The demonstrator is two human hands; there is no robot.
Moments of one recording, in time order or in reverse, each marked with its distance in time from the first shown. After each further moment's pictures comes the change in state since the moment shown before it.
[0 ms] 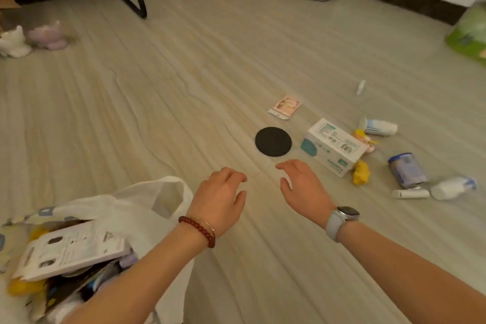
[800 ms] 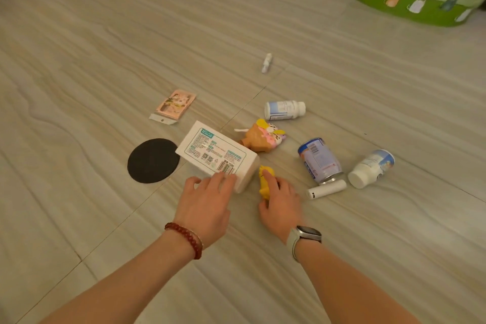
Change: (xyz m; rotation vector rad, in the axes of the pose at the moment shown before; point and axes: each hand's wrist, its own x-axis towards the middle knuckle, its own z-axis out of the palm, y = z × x) left_hand 0.175 0.143 0.185 0.473 -0.062 0.389; right_hand 0.001 0.257 0.014 0.080 0.014 0.526
